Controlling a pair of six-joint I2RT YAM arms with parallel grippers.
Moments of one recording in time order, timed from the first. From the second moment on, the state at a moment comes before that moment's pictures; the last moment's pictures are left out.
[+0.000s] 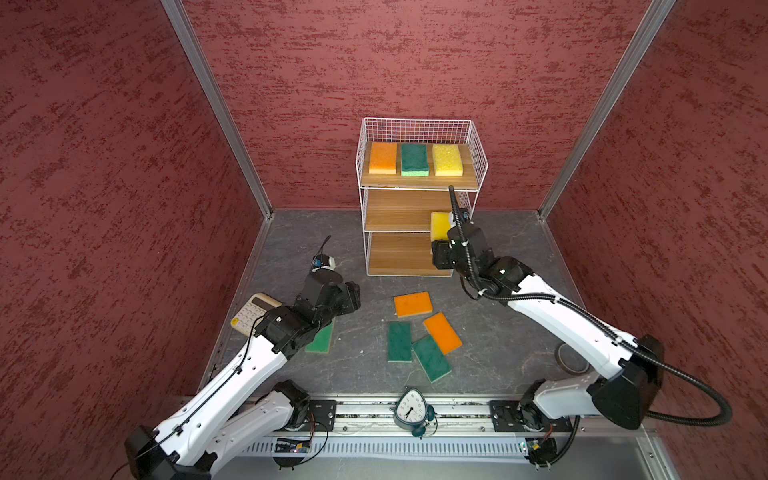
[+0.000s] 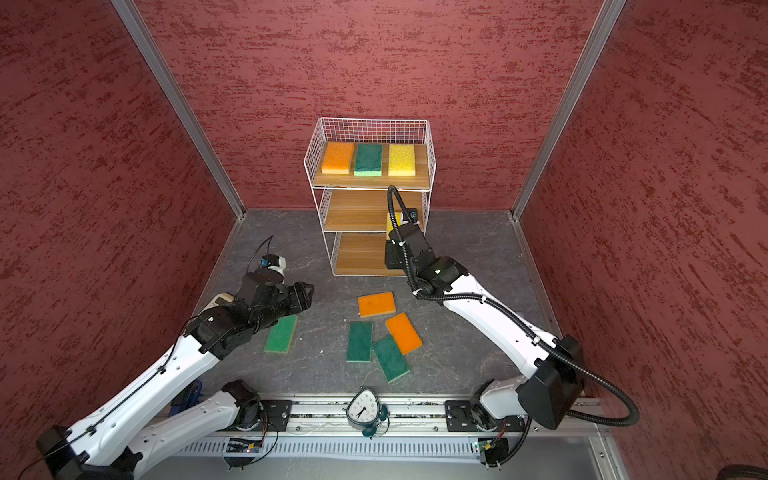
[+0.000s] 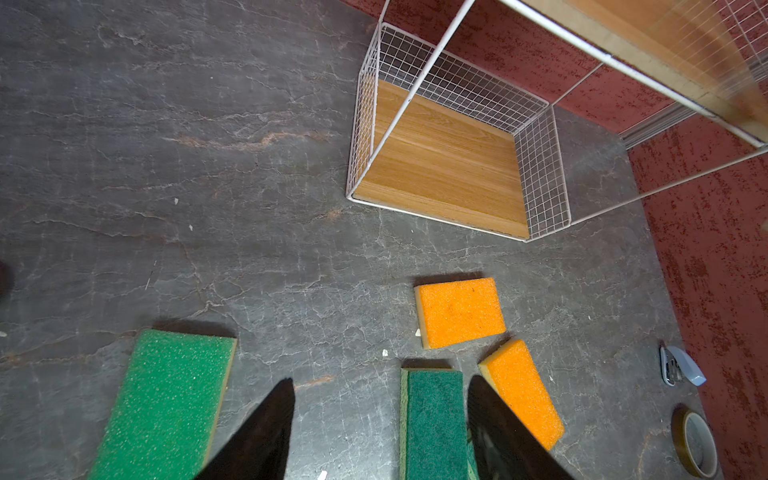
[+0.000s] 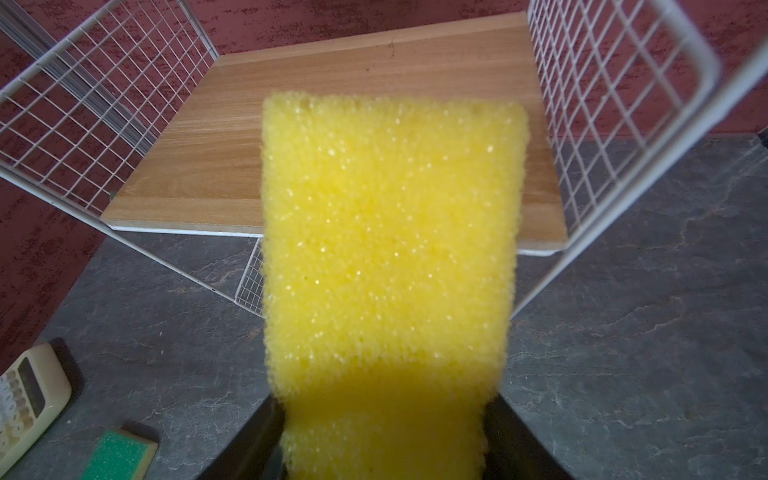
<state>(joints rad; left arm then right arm) -0.58 0.89 0.85 -0.68 -0.20 -0.70 0.70 1.41 1.32 -0.48 0.38 0.44</state>
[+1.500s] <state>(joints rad) -0.55 1.00 0.83 -0.54 -0.13 -0.65 0.70 1.58 1.30 -0.10 0.63 0.27</state>
